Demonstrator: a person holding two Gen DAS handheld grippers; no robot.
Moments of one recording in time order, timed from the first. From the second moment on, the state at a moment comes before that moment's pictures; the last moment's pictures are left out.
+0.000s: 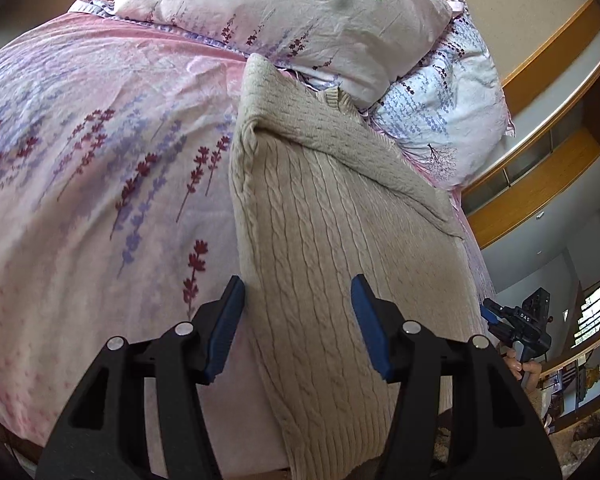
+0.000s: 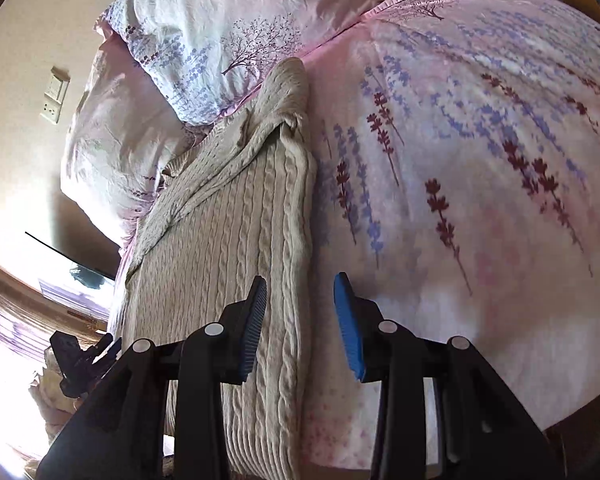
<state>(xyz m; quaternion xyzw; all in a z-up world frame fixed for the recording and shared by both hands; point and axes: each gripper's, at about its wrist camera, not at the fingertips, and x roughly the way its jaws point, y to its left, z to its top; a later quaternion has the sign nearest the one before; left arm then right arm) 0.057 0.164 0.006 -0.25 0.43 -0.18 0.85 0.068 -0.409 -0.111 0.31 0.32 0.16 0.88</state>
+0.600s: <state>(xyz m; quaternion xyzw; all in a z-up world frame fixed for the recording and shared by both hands) -0.022 0.151 -0.014 -0.34 0.43 -0.24 0.80 0.005 -0.360 -0.136 0.29 0.33 0.30 0.84</state>
